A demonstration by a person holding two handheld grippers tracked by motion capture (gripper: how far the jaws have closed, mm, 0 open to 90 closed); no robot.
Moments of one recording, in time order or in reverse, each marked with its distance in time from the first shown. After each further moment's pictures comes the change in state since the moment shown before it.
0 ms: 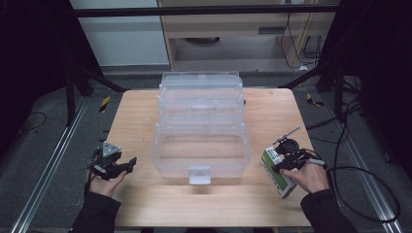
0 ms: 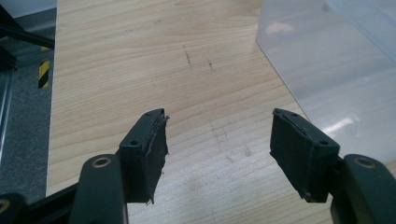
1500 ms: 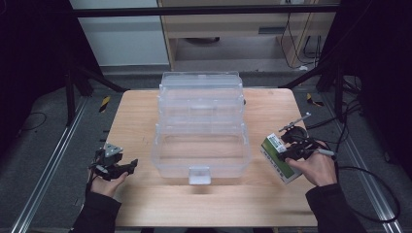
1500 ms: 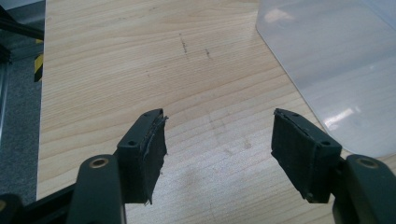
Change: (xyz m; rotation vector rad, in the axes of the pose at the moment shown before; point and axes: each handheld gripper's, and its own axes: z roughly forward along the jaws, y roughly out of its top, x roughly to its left) left arm -0.001 -0.003 0.006 0.034 -0.005 0.005; right arm -0.004 0.015 -0.052 -0.101 -0.031 0.003
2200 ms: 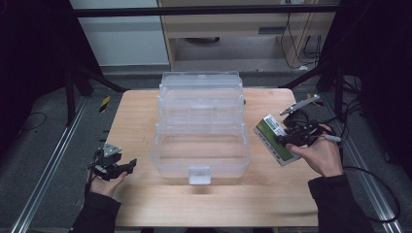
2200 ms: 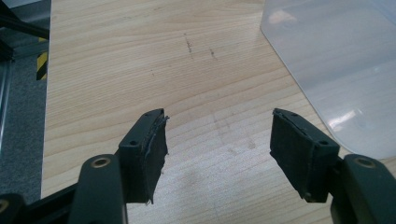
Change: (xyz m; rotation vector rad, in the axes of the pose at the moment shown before) left arm 0.002 -0.001 -0.001 -0.003 0.008 -0.011; right arm 0.009 0.030 -0.052 -0.161 0.004 -0.093
